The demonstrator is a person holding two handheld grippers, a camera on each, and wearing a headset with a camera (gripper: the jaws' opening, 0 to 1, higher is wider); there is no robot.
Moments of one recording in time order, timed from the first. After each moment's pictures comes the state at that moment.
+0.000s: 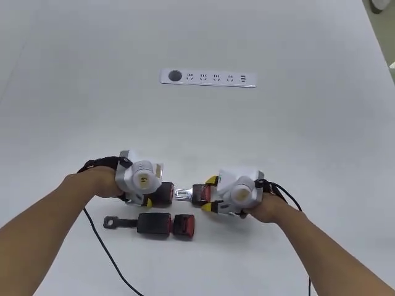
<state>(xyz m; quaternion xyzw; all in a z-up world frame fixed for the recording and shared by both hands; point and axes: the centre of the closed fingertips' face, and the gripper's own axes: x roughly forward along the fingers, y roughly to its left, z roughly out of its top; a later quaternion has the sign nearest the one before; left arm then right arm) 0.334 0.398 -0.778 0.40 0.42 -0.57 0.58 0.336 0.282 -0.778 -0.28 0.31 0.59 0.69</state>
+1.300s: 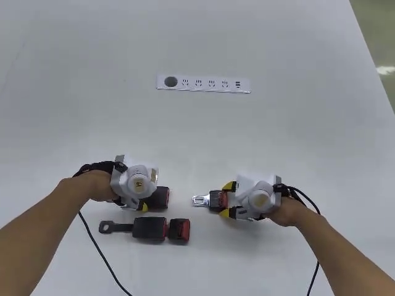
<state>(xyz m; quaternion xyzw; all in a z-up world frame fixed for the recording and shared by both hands) 0.333 0.396 -0.775 0.40 0.42 -0.57 0.58 0.334 0.231 -0.778 -0.31 0.33 0.58 0.68</state>
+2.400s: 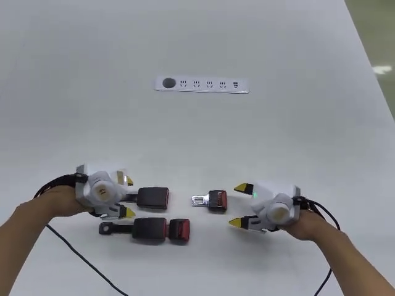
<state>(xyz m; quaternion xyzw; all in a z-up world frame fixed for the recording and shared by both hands) 0.325 0.436 -0.750 0.31 0.40 -0.52 0.69 0.313 0.205 -0.751 -0.30 0.31 0.55 0.71</state>
